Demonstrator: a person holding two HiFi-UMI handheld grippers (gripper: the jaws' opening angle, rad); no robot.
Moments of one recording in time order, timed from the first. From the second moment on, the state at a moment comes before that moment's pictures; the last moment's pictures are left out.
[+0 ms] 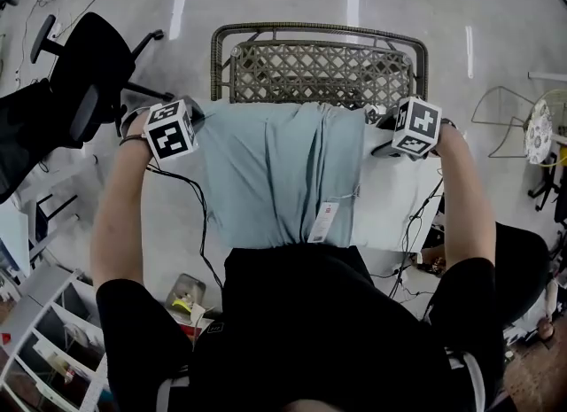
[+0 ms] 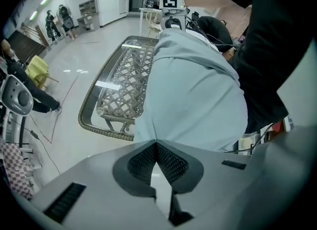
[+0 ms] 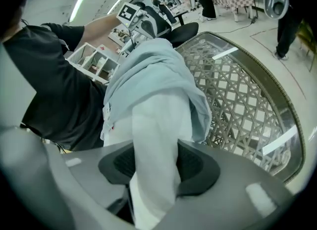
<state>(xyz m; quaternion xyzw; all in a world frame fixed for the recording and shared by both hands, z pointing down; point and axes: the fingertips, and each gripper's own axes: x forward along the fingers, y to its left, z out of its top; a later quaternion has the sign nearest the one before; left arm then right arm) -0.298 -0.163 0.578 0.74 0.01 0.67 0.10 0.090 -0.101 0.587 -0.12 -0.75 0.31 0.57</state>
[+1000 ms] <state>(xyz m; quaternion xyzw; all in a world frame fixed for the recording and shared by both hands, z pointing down) -0.396 -0.138 0.556 0.71 -0.03 0.69 0.12 0.139 -0.120 0.577 -0.03 -0.76 0.34 0.55</state>
